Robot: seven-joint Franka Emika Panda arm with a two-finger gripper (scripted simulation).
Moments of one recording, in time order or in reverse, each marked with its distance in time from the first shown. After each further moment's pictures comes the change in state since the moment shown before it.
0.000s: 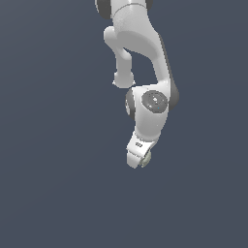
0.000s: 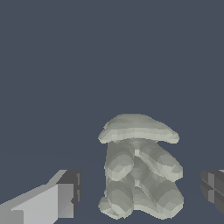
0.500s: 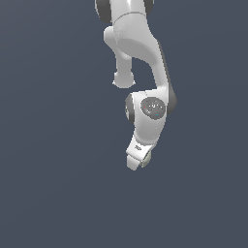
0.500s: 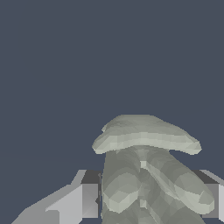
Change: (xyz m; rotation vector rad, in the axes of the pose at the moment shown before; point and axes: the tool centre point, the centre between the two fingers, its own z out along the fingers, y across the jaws) arm 0.000 0.001 0.021 0.001 0.000 -0.002
